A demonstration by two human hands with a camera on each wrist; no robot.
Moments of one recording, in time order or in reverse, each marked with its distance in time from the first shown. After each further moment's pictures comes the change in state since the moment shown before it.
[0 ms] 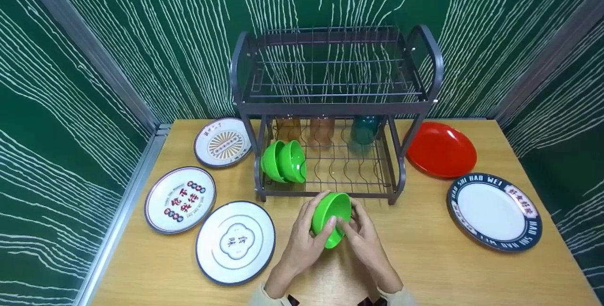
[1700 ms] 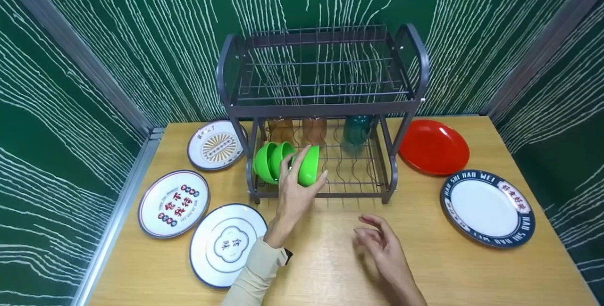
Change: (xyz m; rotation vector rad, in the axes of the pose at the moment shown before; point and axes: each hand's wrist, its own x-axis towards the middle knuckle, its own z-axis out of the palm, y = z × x) left_hand 0.085 -0.056 0.001 0.308 0.294 -0.041; right_hand -0.038 0.010 -0.053 -0.006 0.120 0.075
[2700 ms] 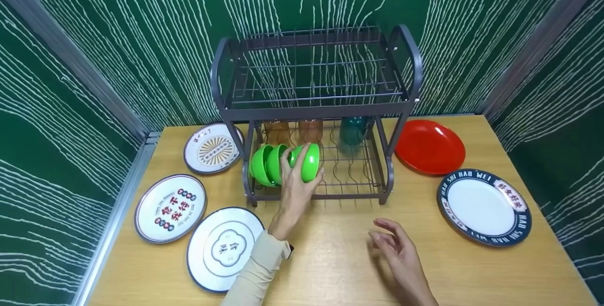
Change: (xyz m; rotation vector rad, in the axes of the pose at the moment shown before) left_hand 0.015 -0.011 0.021 0.155 -0.009 0.037; right_hand -0.009 0.000 -0.030 -0.029 0.106 0.092
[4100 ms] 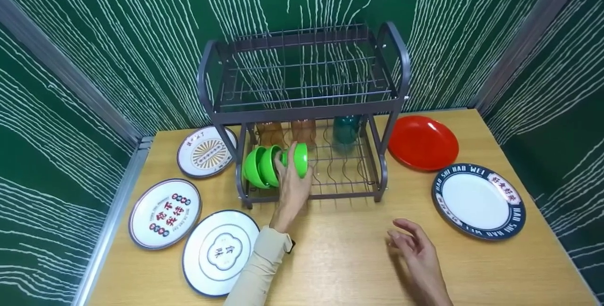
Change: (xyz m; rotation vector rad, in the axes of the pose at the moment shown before) left_hand 0.008 -0.011 0.020 -0.033 -0.077 -0.203; right_hand -0.004 0.000 -0.041 -0.044 0.103 0.174
